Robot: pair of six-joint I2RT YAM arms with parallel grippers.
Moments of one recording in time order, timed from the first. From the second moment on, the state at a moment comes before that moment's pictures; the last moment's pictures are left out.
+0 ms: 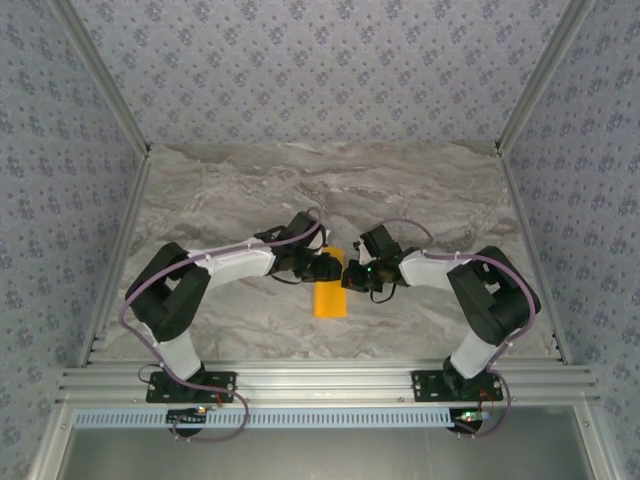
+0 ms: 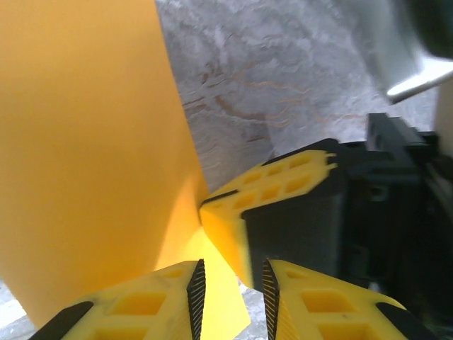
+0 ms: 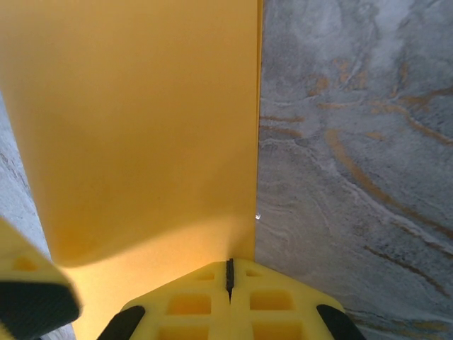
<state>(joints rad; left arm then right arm) -0.78 1.76 1.04 -0.27 0.41 -0.68 0.58 1.67 0.75 -0.13 -0.43 0.69</state>
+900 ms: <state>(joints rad) -0.71 1.80 0.92 -0.15 0.46 -0.68 0.59 1.71 0.82 -0.24 -0.42 0.66</state>
